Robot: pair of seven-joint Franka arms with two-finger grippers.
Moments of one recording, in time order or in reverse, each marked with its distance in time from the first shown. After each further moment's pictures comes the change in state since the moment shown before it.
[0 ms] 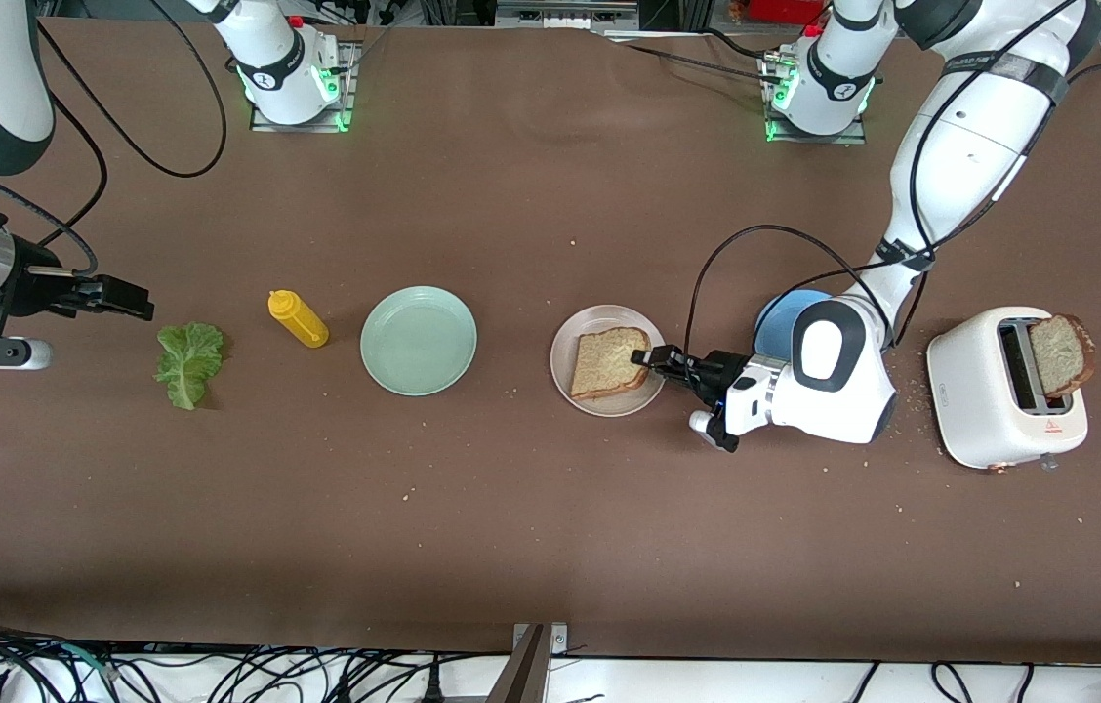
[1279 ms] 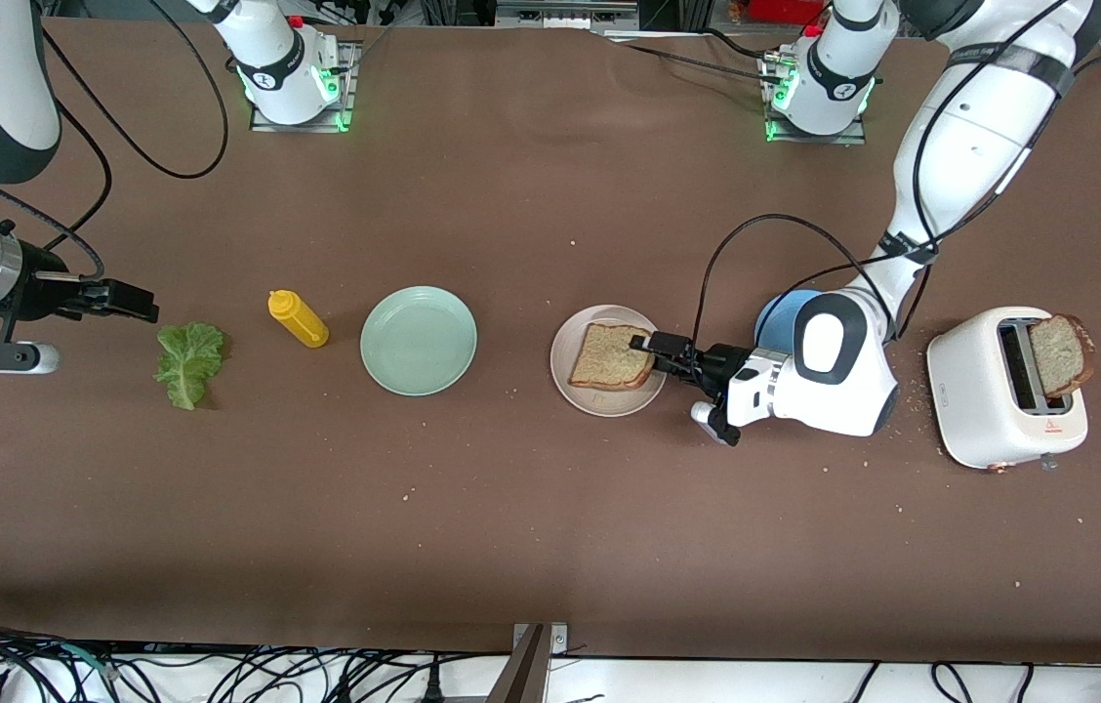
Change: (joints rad) left arm 0.005 -0.054 -0.007 -0.047 0.016 0.003 0.036; right arm 0.001 0.011 0.001 -0.001 0.000 0.001 -0.001
